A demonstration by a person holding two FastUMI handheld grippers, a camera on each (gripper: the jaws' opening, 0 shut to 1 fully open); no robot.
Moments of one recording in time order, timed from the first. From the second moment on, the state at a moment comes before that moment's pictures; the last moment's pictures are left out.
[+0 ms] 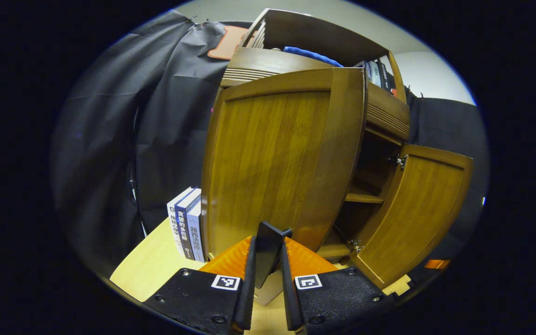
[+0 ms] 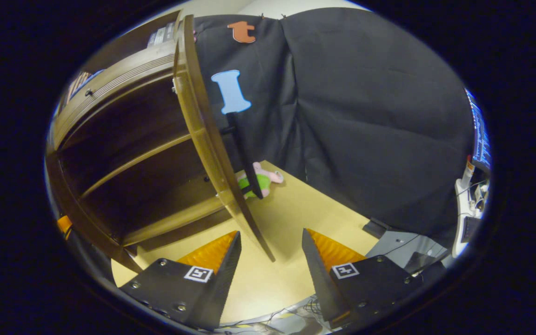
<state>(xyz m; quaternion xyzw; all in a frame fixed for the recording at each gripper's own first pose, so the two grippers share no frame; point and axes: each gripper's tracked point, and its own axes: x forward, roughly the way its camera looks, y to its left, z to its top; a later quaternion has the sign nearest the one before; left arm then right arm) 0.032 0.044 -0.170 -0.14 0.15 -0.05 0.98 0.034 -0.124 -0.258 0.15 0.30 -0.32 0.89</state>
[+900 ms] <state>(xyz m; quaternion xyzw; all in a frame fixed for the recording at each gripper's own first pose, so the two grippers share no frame) -0.010 0.162 -0.155 -0.06 0.14 0.04 0.99 0.099 -0.012 -0.282 0.15 0.33 -0.19 0.91</state>
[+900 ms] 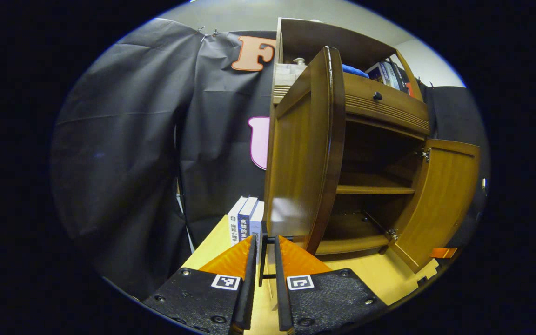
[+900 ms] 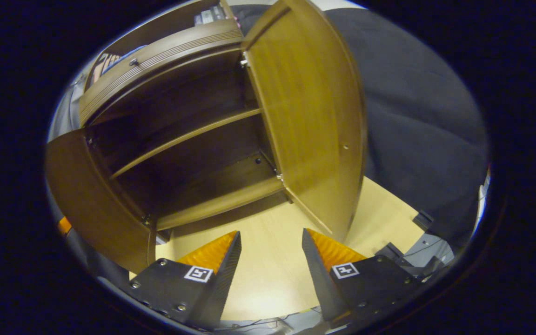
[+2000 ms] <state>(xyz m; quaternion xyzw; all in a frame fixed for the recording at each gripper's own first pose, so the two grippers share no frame) 0.015 0.029 -0.036 0.04 0.00 -0.05 1.00 0.172 0.042 -0.096 -0.01 0.11 -0.05 0.99</state>
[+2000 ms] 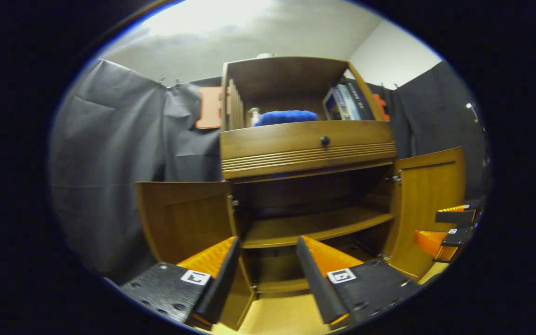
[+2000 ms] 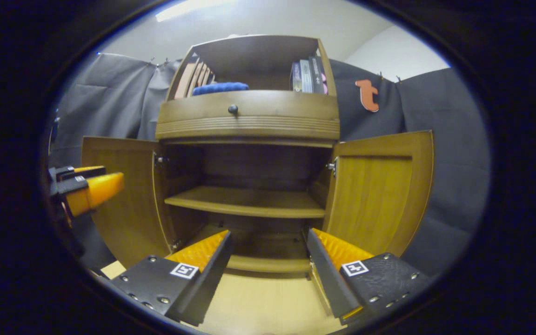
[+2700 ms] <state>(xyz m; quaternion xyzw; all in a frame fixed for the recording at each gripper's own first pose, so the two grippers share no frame) 0.027 -0.153 -0.004 0.00 -0.04 -0.20 0.98 0.132 -0.080 -0.070 -0.01 0.08 -0.14 0.99</state>
